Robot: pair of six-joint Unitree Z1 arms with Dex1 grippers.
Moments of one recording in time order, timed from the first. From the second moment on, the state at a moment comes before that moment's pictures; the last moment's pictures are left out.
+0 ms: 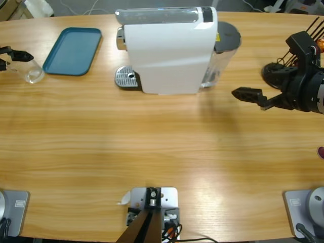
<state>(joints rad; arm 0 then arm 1) 0.11 1.65 -0.75 -0.03 -0.11 -0.03 0.78 1.29 -0.69 0.26 -0.23 0.28</state>
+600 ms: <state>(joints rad) 0.11 1.72 -0.75 -0.07 -0.11 -0.03 0.78 1.29 -0.69 0.25 -0.23 0.28</state>
